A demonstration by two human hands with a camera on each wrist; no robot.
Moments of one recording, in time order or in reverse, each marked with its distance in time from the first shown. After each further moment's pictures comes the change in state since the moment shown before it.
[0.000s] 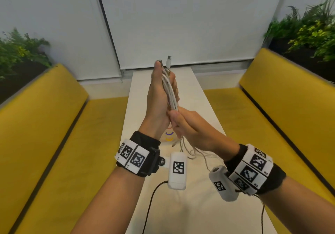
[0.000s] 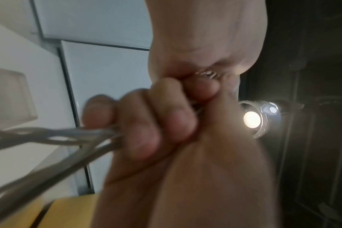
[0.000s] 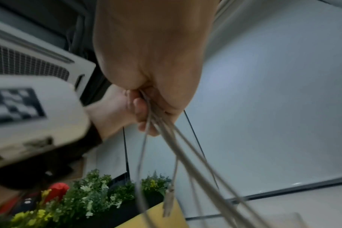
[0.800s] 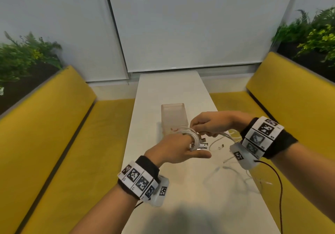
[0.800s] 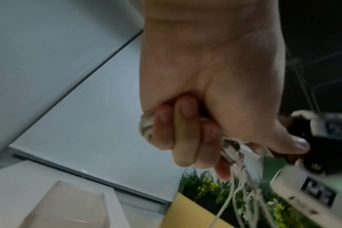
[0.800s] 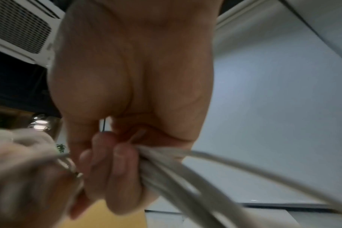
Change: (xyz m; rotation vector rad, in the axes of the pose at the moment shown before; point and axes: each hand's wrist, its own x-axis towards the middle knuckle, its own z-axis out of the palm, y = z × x) left_hand -0.038 -0.058 -0.053 1.488 -0.861 0.029; right_hand 0.032 0.045 -0.056 -0.344 -0.635 0.489
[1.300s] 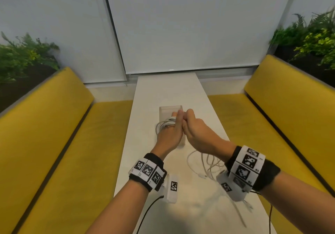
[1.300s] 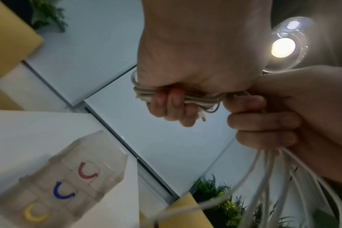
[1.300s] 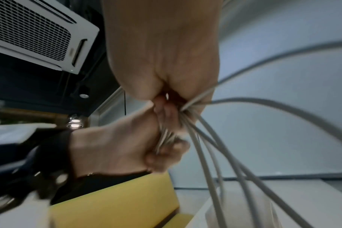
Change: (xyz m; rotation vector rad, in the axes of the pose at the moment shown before) left_hand 0.031 -0.017 0.008 -0.666 0.484 -0.442; right_hand 0.010 -0.022 0.055 0.133 0.661 -0.219
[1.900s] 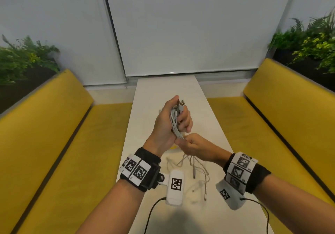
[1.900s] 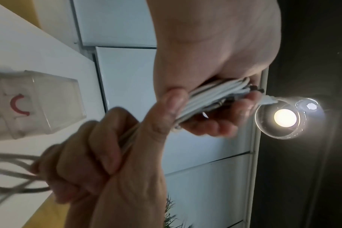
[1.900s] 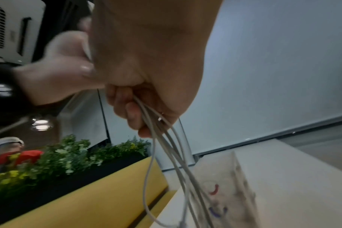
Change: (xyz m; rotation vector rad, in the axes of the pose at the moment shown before) left_hand -0.002 0.044 -0.026 -0.972 -0.353 0.185; right_hand -0.006 0.031 0.019 0.362 -0.242 0.049
